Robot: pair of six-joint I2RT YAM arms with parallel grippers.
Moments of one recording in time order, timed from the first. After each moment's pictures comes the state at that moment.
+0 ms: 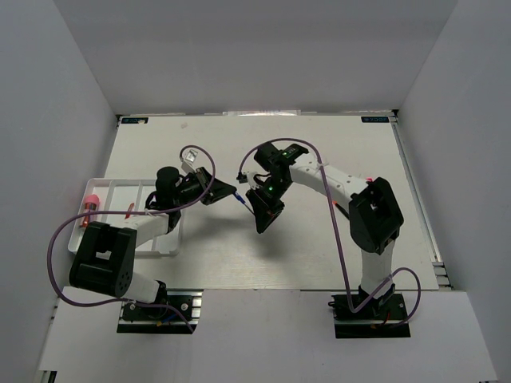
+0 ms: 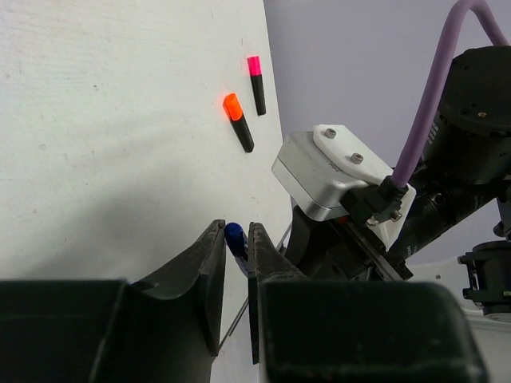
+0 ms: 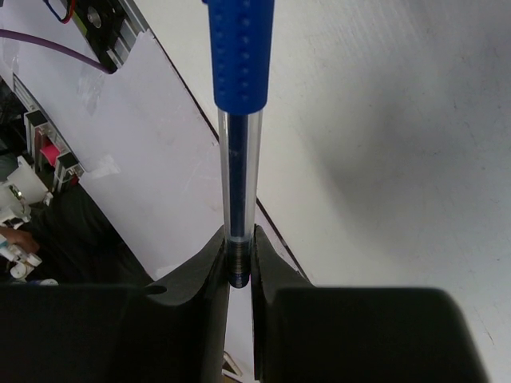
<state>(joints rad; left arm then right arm) -0.24 1.43 0.55 0.62 0.77 -1.04 0.76 1.93 1.61 -1.10 -0.69 -0.02</state>
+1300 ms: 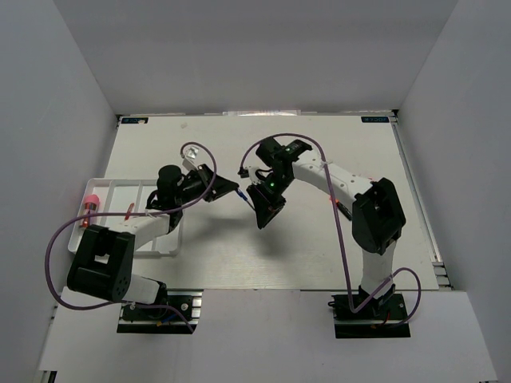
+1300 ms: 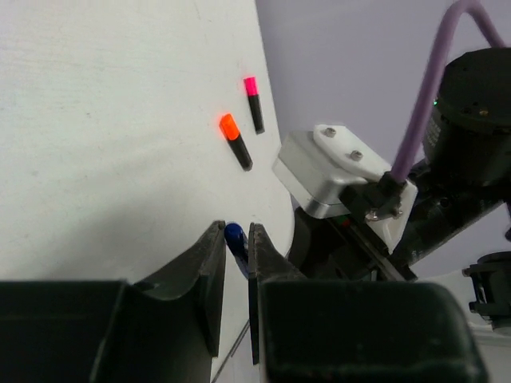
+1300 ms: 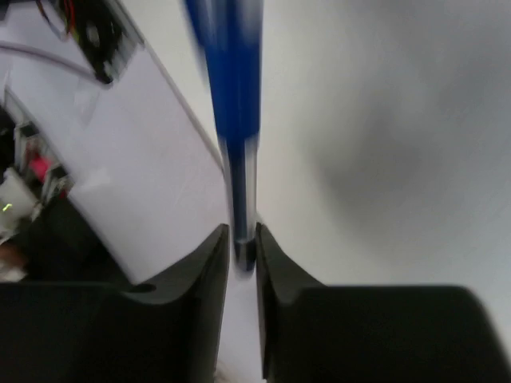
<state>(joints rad) -0.27 1.40 0.56 0.62 0.68 -1.03 0.75 1.93 1.67 -1.16 -0.66 -0.02</state>
